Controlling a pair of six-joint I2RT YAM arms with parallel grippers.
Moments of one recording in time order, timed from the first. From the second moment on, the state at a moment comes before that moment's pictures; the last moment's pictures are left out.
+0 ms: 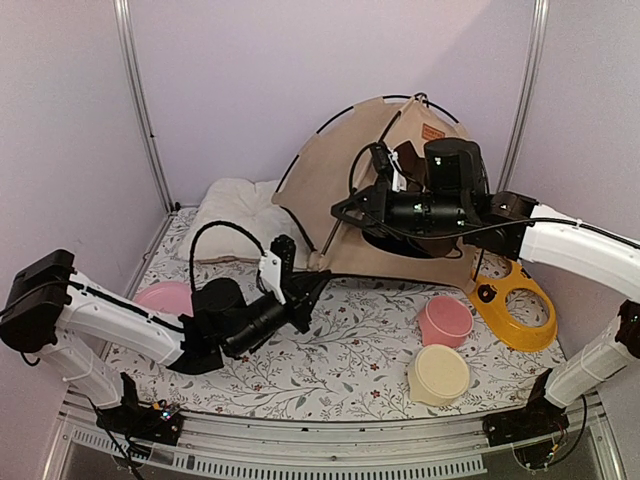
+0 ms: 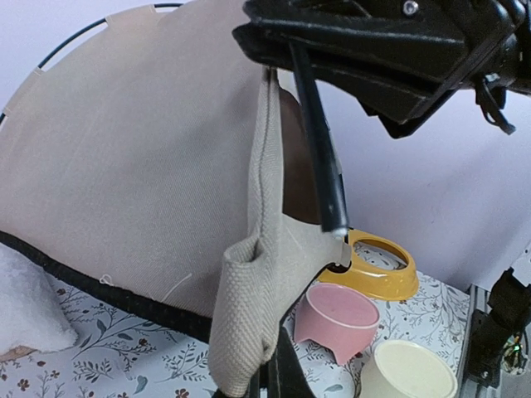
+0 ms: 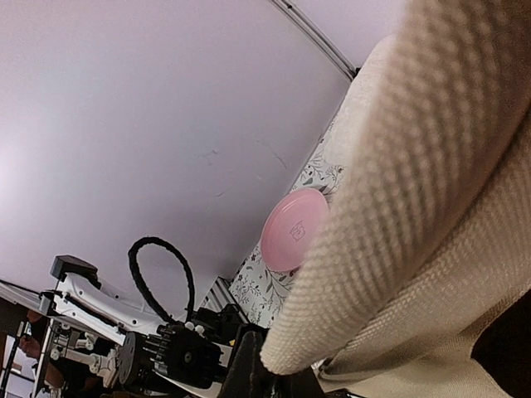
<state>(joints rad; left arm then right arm) -1.20 1.52 0.60 1.00 -0.35 -0.16 0.88 1.44 1.33 -0.15 -0.26 0.78</state>
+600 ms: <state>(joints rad) -1.23 1.55 0.63 0.96 -0.40 -0.12 0.88 1.44 1.27 -0.08 -0.19 0.77</state>
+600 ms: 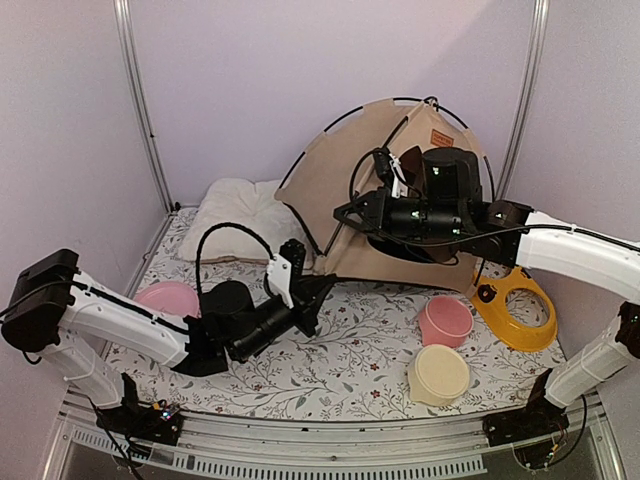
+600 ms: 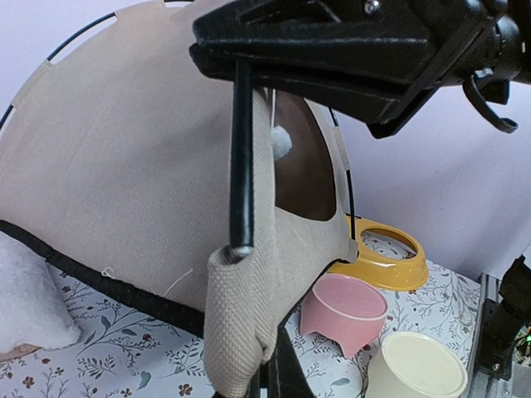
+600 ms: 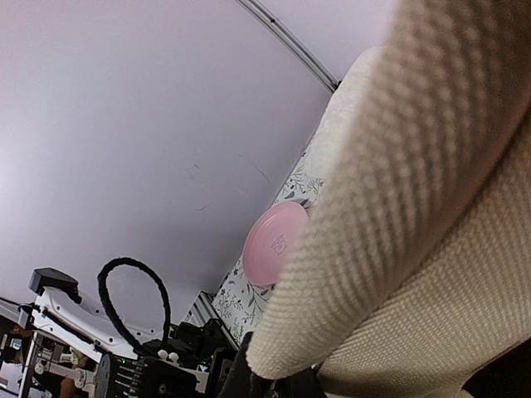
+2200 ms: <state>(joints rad) -1.23 1.52 0.65 0.86 -0.41 -0.11 0.92 1.44 1.24 -0.08 -0.06 0.72</state>
